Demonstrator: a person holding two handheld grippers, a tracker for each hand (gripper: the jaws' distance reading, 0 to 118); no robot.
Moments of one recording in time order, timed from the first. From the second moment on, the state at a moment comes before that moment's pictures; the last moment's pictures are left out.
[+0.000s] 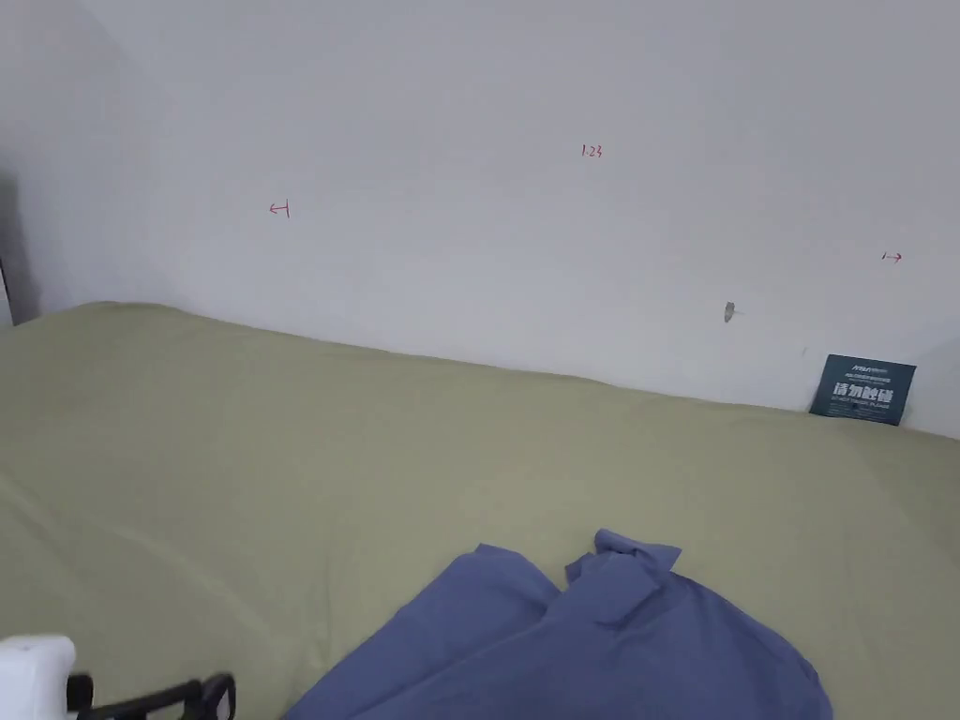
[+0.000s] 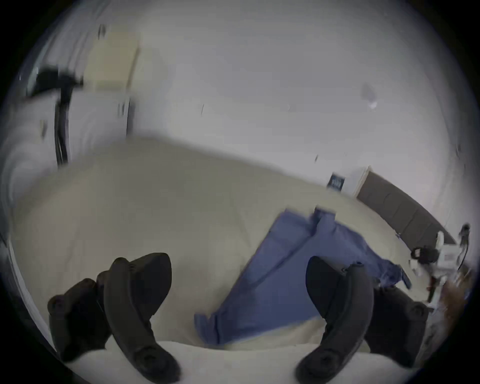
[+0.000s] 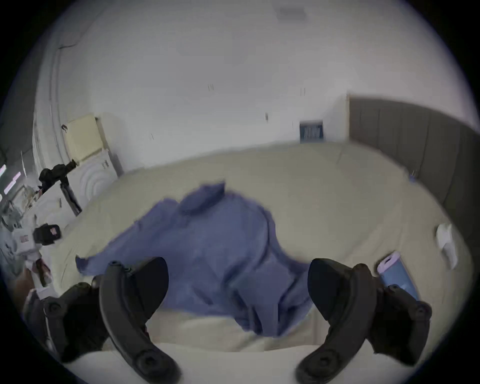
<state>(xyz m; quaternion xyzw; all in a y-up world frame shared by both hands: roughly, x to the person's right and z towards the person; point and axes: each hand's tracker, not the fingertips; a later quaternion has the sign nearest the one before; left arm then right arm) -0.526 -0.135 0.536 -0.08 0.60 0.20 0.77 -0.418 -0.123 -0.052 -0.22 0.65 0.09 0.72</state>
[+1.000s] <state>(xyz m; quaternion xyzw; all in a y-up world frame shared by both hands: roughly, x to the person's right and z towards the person) -0.560 -0.196 0.520 -0.26 0.56 0.33 0.72 -0.365 -0.104 0.036 -0.09 0.65 0.07 0.75</state>
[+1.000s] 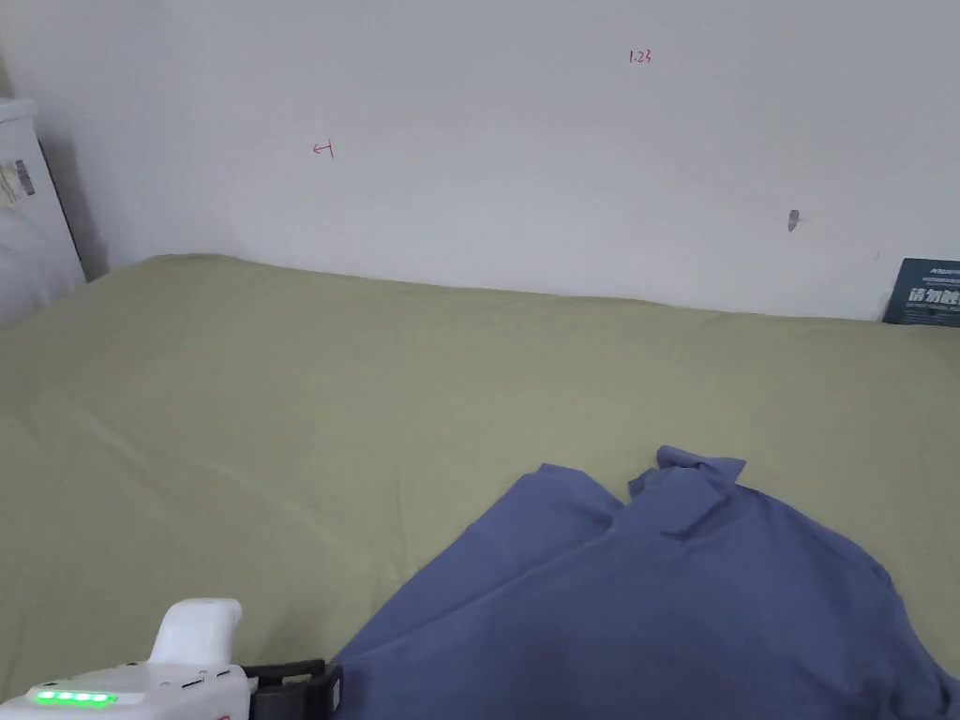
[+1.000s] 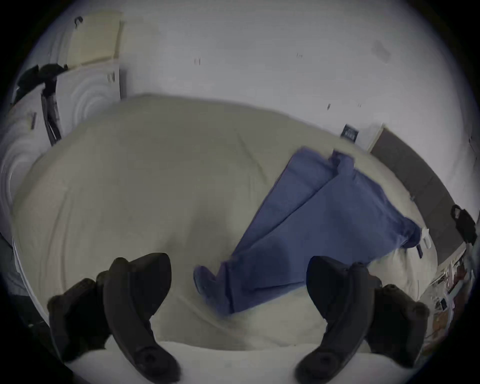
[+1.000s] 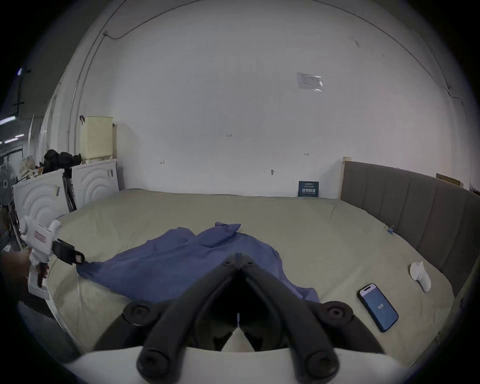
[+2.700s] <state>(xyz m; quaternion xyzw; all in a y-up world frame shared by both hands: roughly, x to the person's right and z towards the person) -0.636 -0.090 0.519 -0.17 0.54 0.23 0.79 -0.710 -0.002 -0.038 -0.09 0.74 0.17 0.65</state>
